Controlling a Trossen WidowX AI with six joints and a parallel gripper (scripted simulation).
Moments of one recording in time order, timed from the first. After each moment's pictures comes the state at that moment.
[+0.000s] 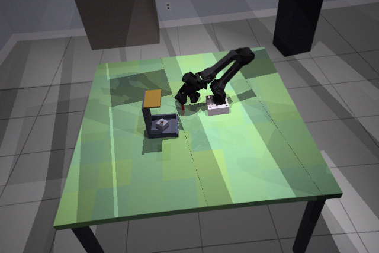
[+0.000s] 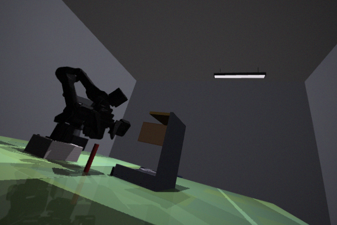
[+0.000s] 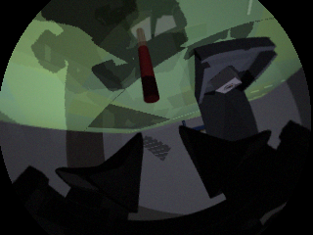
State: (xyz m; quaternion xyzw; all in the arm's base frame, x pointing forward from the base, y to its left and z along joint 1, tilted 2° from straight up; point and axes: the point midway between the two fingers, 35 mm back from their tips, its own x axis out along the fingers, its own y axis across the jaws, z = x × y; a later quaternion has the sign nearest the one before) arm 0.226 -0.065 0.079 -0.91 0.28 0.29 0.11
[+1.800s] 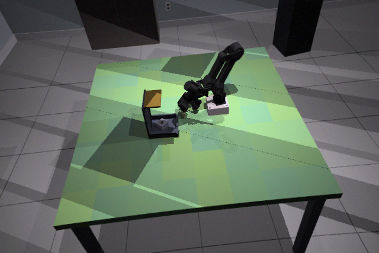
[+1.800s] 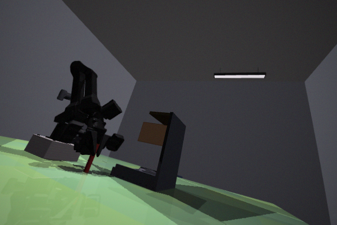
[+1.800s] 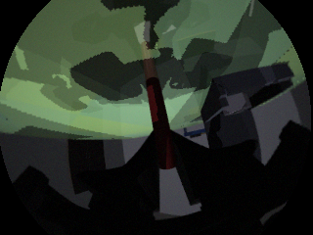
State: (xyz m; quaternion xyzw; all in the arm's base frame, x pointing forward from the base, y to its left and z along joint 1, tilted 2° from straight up) arm 0.223 -0.065 0.021 -0.91 0.28 0.29 0.11
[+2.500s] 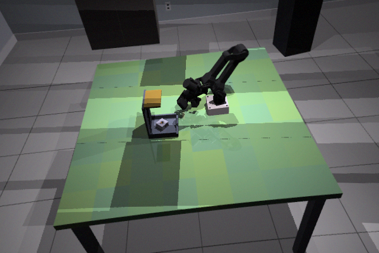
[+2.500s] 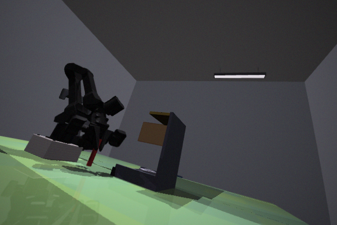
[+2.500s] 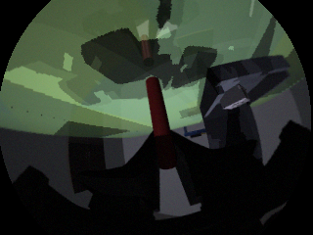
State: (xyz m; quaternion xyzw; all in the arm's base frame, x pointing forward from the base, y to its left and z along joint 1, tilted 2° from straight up) arm 0.225 -0.065 0.038 -0.91 0.28 0.30 0.11
